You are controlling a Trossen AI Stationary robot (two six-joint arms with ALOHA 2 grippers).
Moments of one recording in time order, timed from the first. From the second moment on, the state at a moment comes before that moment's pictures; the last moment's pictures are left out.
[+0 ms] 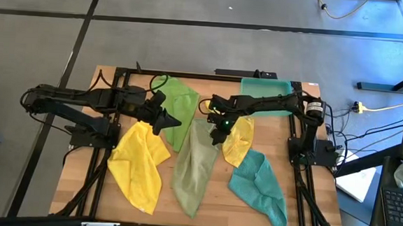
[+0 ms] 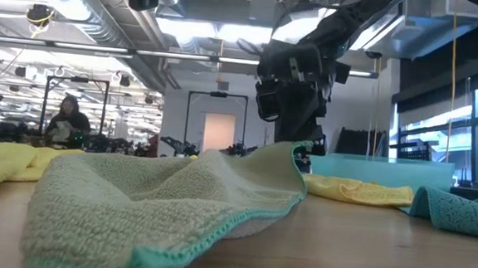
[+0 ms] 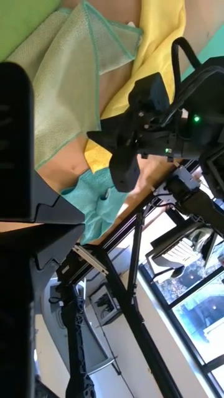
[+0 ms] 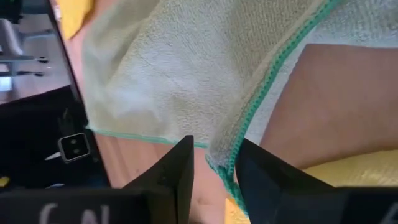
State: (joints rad) left arm 0.01 1.02 0.97 -0.31 0.06 -0.83; right arm -0.26 1.91 1.22 -0.56 -0.69 0.35
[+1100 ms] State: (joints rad) left arm 0.00 1.02 0.97 -0.39 0.06 -0.73; right arm -0.22 1.83 1.22 -1.14 -0.87 0.24
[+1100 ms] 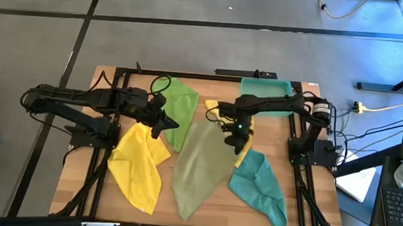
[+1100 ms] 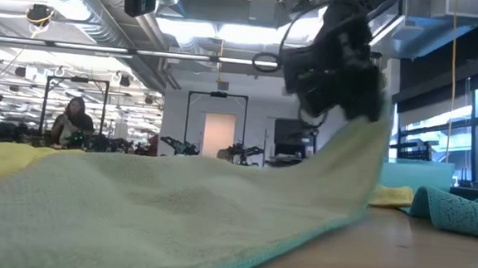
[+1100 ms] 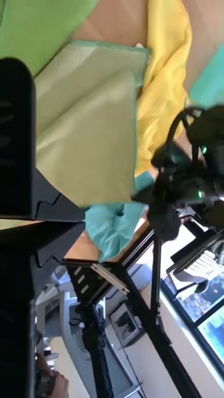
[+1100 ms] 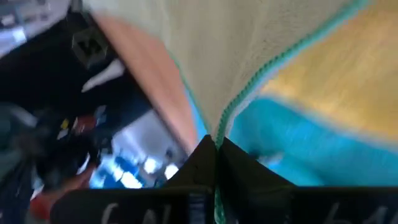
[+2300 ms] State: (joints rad) left arm -0.41 1.44 0.99 0.01 -0.18 -0.74; right arm -0.17 1.62 1.22 -0.93 -0.90 0.30
